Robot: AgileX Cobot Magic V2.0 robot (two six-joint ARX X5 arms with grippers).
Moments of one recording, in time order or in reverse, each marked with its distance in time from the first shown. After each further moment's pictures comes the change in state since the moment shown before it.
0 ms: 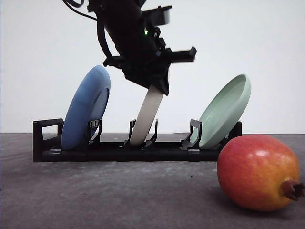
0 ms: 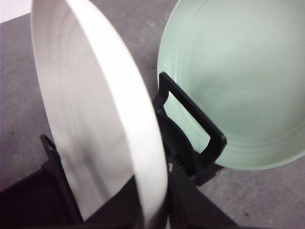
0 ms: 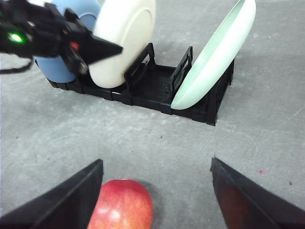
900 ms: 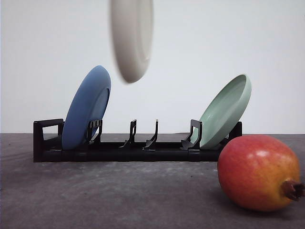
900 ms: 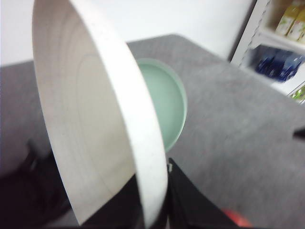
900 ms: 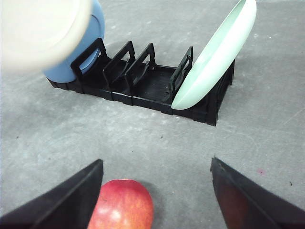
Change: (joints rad) left_arx -0.076 -0.673 -0.309 -0.118 0.168 -0.110; right_arx 0.000 0.000 0.000 0.000 0.000 0.000
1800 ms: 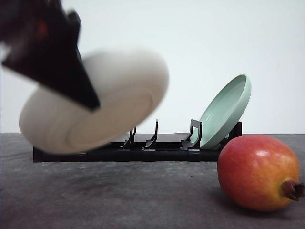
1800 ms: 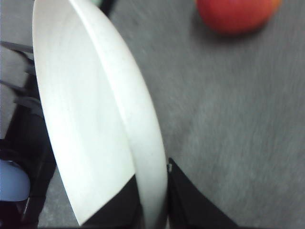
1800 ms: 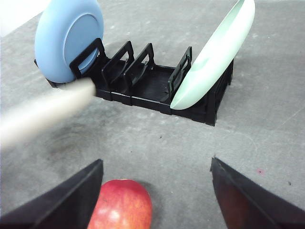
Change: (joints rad) left_arx -0.329 0.136 -0.184 -0.266 -0.352 0.547; right_arx 0.000 0.000 0.000 0.000 0.003 0.000
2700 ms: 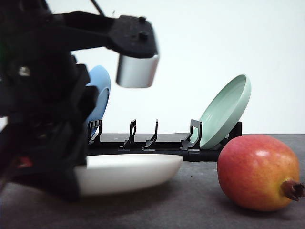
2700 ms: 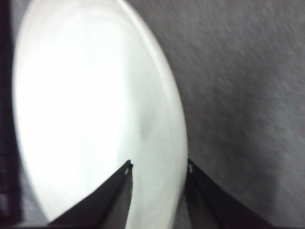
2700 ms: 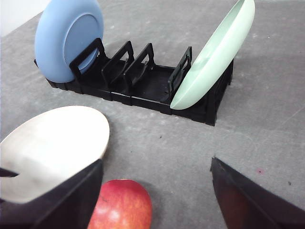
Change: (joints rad) left_arx -0.077 0.232 0.018 -0.089 -0.061 -0.025; right_arx 0.000 0.000 0.000 0.000 0.000 0.000
